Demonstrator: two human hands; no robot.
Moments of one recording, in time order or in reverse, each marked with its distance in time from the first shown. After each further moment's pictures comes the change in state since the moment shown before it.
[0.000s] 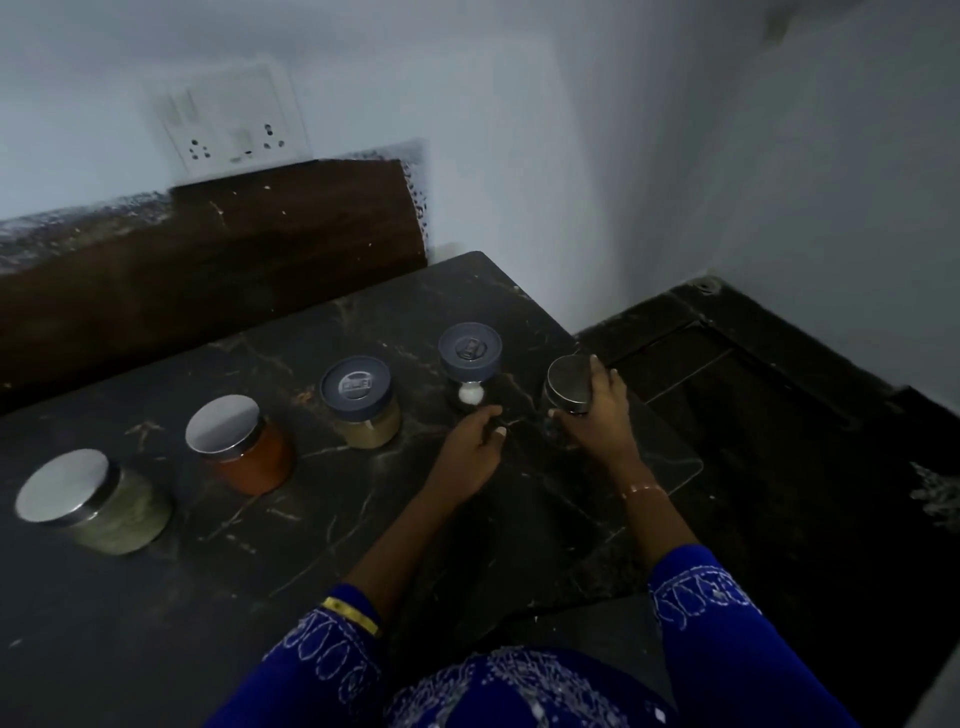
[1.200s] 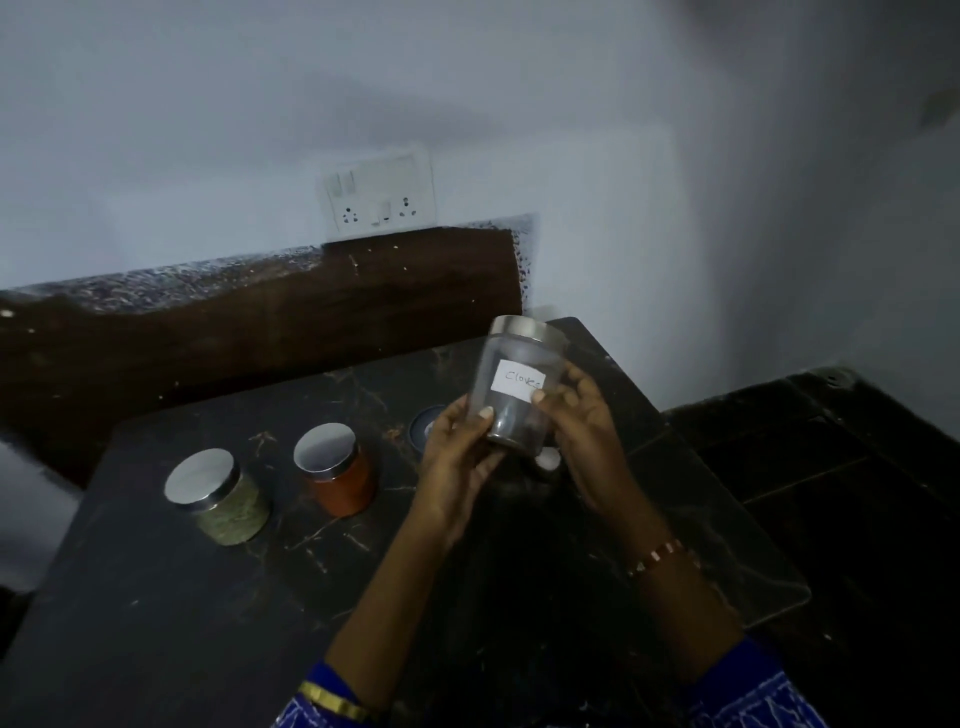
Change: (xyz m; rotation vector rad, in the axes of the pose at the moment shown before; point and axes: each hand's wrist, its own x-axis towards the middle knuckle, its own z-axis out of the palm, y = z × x) left_hand -0.033 0.028 -0.078 -1.108 0.253 0.032; right_hand -0.033 -0.145 0.006 0.987 -0.463 -0.155
